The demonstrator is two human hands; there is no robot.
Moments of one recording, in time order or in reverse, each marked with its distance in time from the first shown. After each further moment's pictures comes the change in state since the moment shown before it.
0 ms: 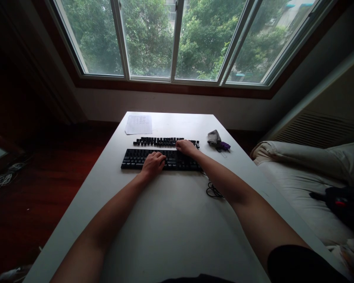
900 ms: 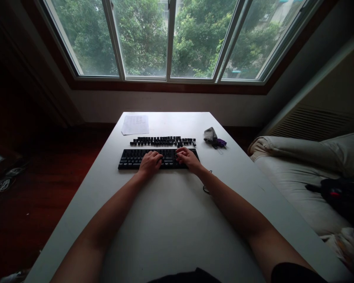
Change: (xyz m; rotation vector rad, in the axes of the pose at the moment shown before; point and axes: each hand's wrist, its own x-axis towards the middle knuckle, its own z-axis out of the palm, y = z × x) left_hand 0.001 0.010 -0.004 0.009 -0.019 -0.016; right_hand -0.102 -0.014 0.035 1.525 0.196 0.010
